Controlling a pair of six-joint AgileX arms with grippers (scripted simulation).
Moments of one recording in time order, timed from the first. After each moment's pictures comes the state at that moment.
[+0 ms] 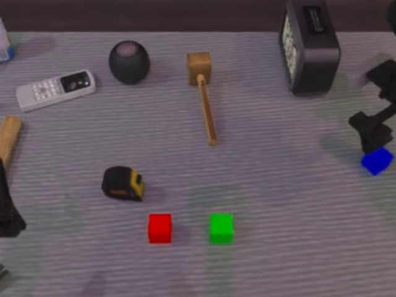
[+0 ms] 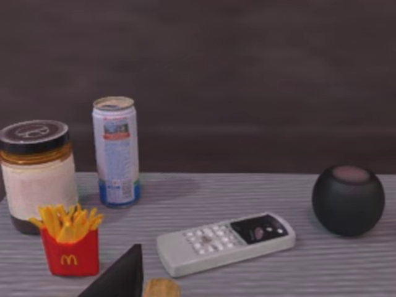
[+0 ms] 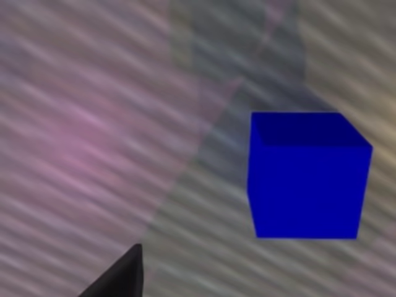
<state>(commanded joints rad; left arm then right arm) 0.00 0.00 0.00 0.00 0.00 0.00 0.07 2.13 1.63 -1.08 0.00 -0.51</state>
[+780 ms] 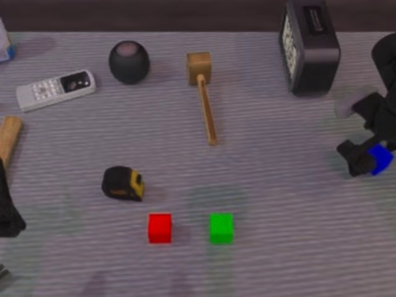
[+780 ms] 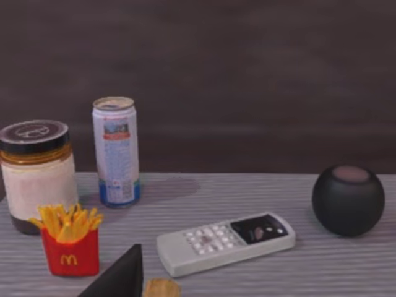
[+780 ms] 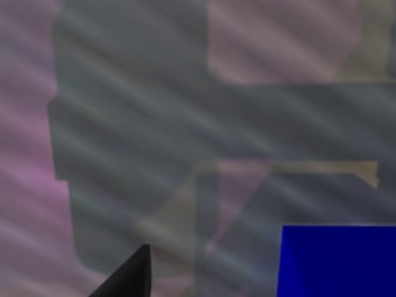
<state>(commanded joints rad) 0.00 0.00 0.00 0.00 0.00 0.00 0.07 2.26 1.47 -0.78 0.00 -0.51</state>
